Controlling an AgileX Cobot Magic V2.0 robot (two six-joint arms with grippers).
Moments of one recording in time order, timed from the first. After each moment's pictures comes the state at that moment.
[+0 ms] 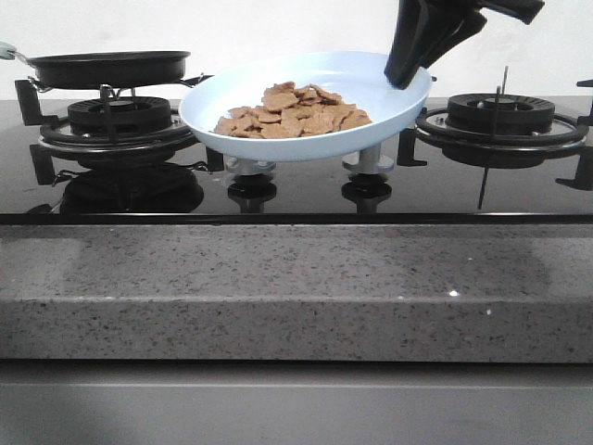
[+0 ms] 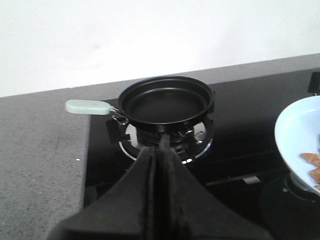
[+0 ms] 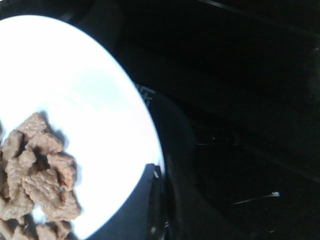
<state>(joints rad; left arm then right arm) 0.00 0.60 -0.65 -0.62 0.38 0.68 0.30 1.72 -1.57 0.32 0.97 -0.11</state>
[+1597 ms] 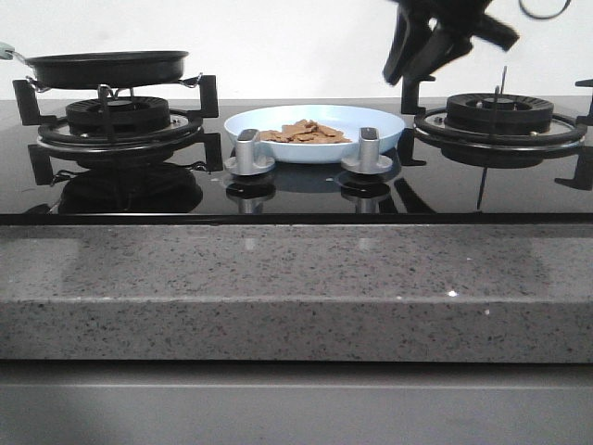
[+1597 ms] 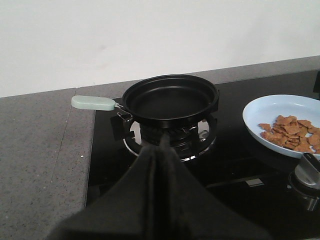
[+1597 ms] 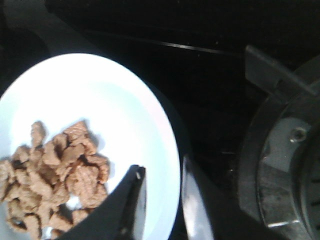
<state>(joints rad) 0.00 0.57 -0.61 -0.62 0.36 0.68 0.15 2.06 -2.02 0.42 1.05 -0.09</state>
